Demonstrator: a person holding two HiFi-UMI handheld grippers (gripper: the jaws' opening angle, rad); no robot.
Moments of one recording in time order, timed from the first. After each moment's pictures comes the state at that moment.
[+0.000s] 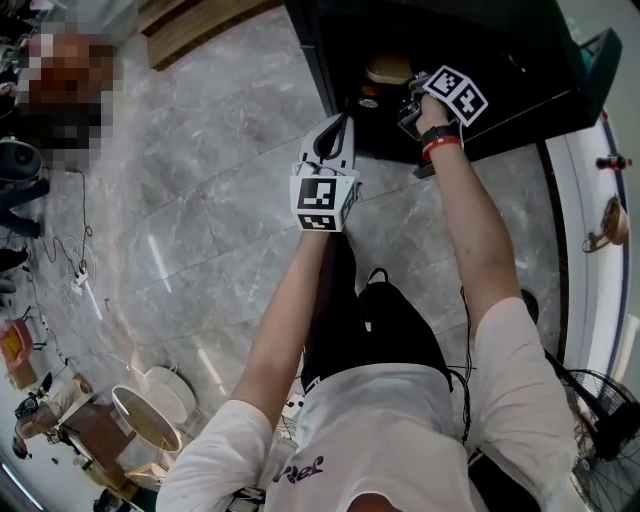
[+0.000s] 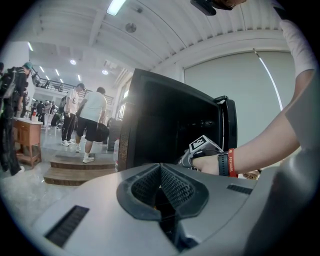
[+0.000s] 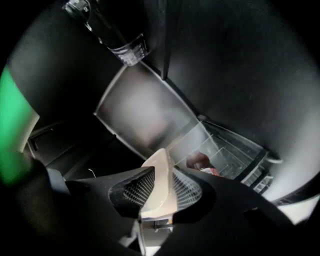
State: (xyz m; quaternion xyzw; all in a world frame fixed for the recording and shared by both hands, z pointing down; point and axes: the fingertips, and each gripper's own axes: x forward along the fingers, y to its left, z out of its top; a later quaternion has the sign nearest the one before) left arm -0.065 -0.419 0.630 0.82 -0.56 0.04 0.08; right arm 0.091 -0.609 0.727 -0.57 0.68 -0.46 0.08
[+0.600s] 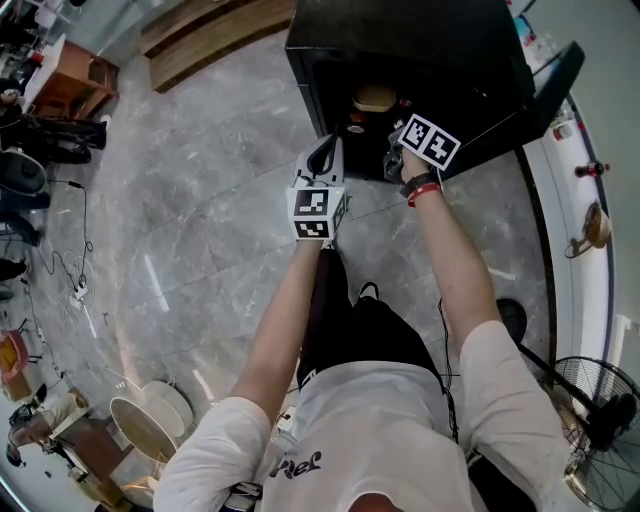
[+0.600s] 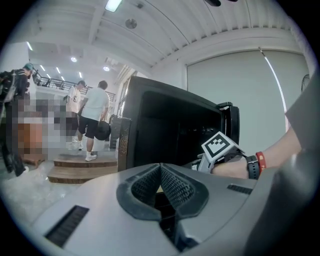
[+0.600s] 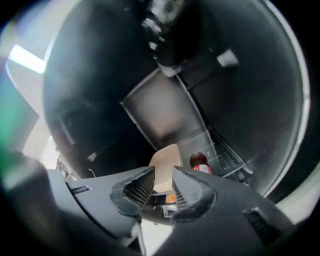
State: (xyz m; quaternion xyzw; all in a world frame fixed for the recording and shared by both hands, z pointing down) left arm -0.058 -0.409 0.571 0.81 -0.57 0.06 0.10; right arm 0.086 -0.535 0.662 -0.56 0.73 -0.38 -0.01
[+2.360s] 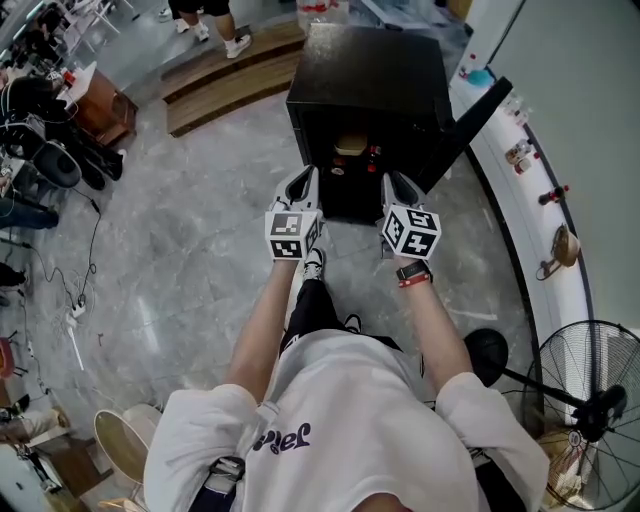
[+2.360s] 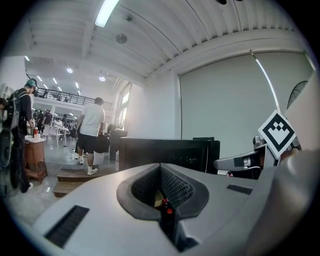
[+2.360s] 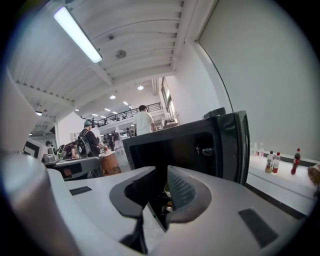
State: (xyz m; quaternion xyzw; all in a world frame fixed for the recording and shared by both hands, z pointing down) left arm -0.037 -0.300 0.402 0.82 -0.57 0.05 0.05; right arm 0.130 -0.316 0.431 -0.55 0.81 -0.18 -0.04
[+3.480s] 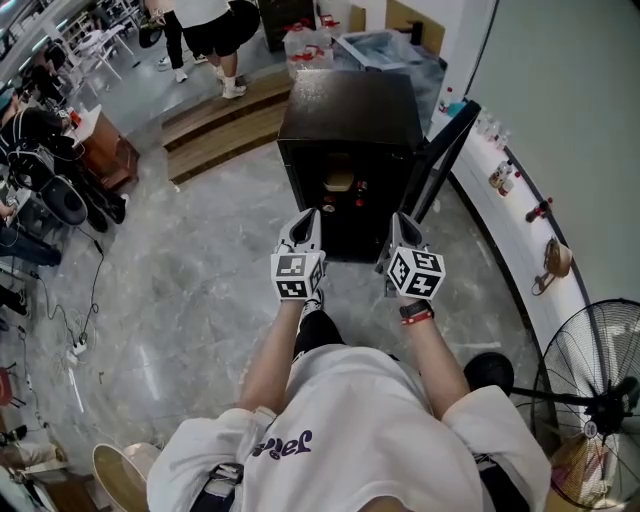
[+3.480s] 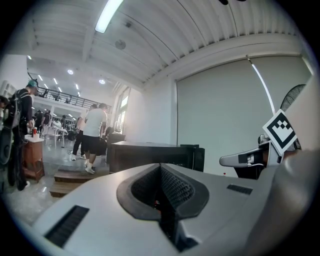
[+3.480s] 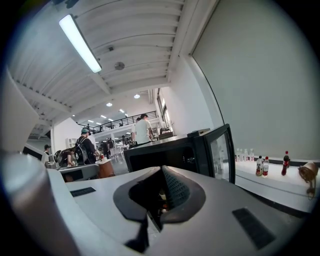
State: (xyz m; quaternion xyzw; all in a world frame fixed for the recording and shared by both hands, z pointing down) left arm 0.004 -0.236 0.375 0.82 -0.57 0.03 0.04; right arm 0.187 -0.240 0.391 -0.58 0.80 -0.16 0.01
